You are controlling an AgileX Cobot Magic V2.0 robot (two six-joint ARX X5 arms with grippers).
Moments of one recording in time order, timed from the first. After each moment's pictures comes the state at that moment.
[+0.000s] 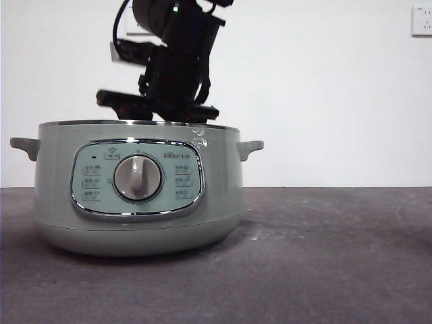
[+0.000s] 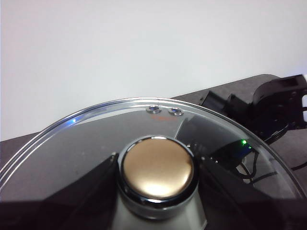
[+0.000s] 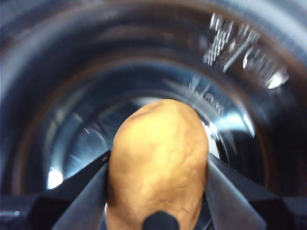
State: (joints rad) left arm -0.48 0.51 1.13 -0.76 -0.13 0.02; right arm 0.81 2.13 1.84 -0.70 0.03 -0.05
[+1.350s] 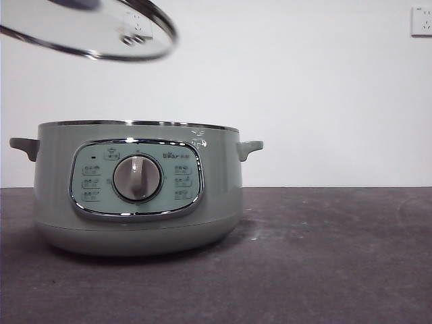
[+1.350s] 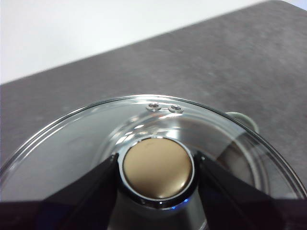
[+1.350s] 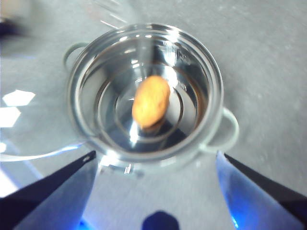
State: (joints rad) left arm -0.48 1.00 1.13 -0.55 -0.06 0.02; right arm 0.81 1.52 1.84 -1.14 0.03 0.06
